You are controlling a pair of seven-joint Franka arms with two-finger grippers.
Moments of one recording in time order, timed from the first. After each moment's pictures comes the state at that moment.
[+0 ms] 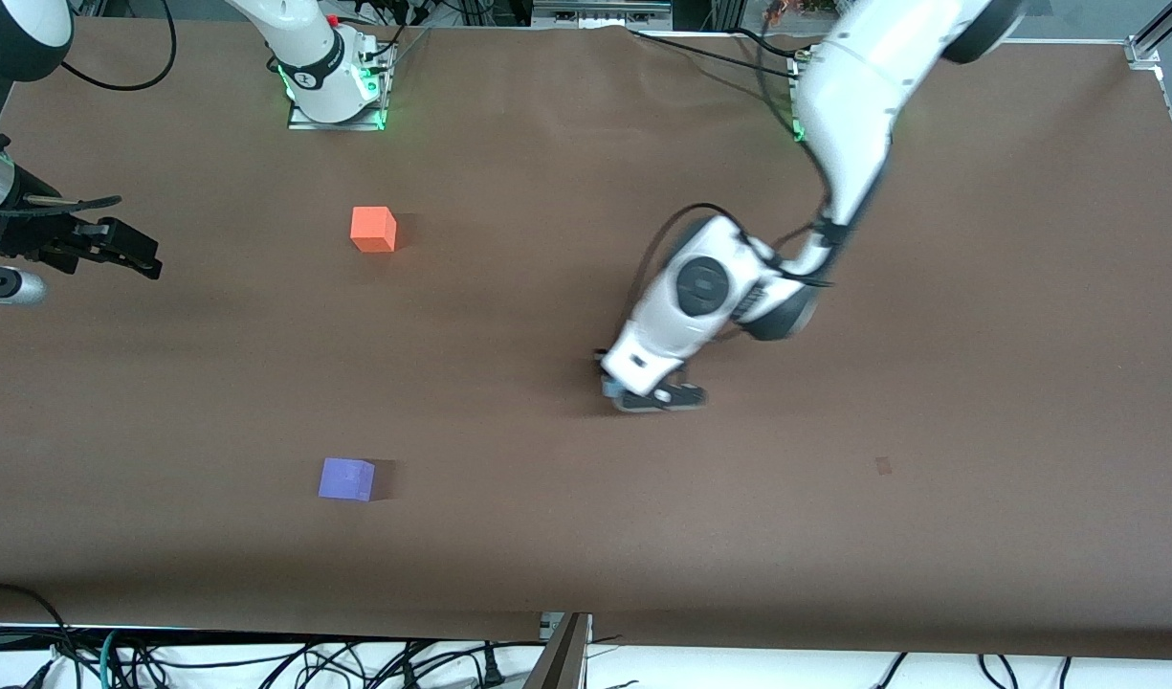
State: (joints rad) left arm -0.46 0.83 -0.27 -1.40 0.03 2.36 -0.82; right arm 0.12 0.11 -0.09 -1.53 -0.03 1.62 0.07
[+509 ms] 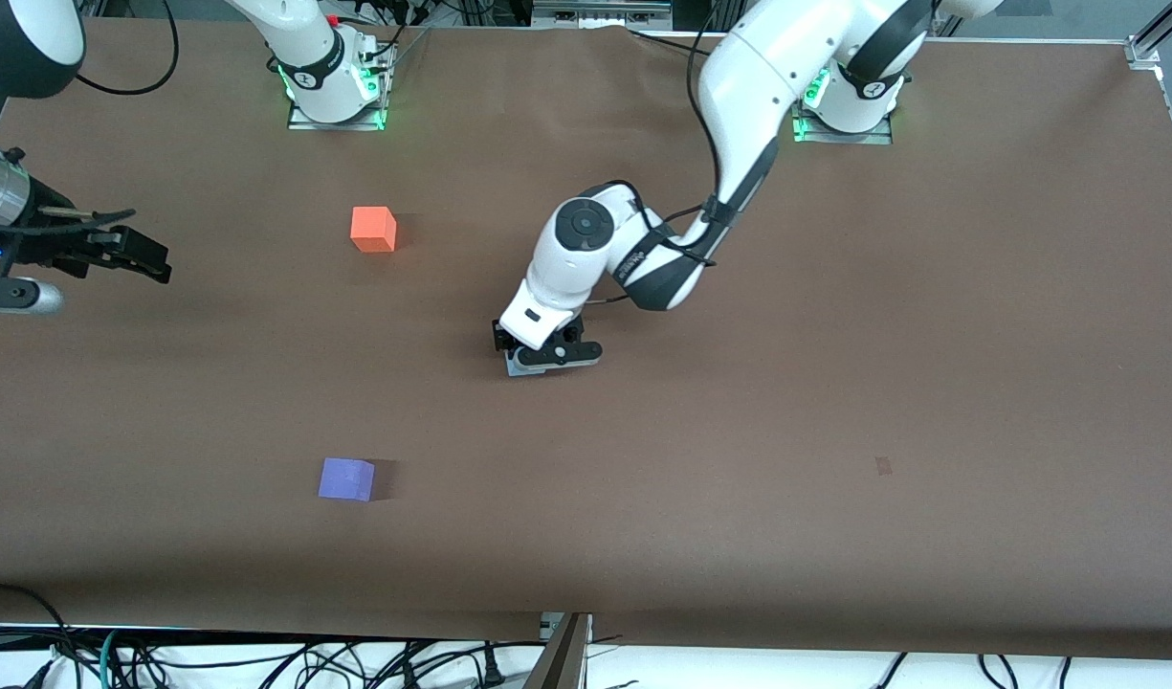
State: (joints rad) left arm -0.73 0.97 -0.13 -1.21 0.03 2.48 -1.03; right arm 0.12 0.14 -0.09 -1.54 -0.02 1.61 0.07
